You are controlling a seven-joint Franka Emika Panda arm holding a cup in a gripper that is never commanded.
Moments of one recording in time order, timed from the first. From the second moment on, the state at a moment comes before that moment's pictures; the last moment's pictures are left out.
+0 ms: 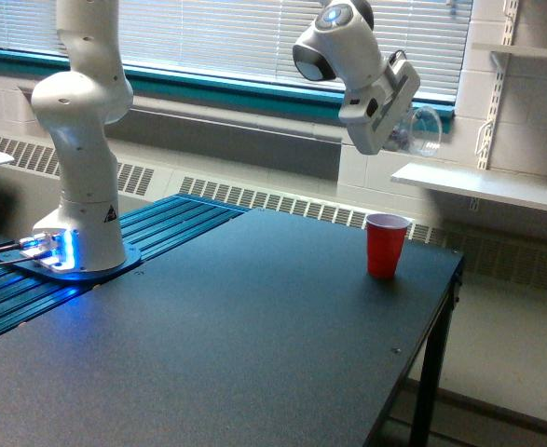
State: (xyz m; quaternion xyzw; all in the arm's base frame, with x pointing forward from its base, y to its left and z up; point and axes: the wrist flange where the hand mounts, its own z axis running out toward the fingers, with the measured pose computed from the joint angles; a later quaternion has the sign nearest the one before) arm 0.505 0.246 0.385 -0.79 0.48 0.00 0.38
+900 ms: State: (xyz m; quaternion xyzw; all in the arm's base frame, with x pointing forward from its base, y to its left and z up) arm 0.464 0.293 0.331 -0.75 0.52 0.08 0.40
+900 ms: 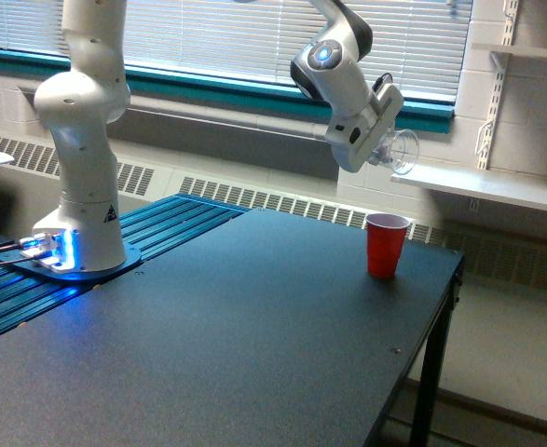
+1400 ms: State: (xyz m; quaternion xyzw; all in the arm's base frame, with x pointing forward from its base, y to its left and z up) arm 0.455 0.278 0.310 -0.73 0.54 0.10 0.41
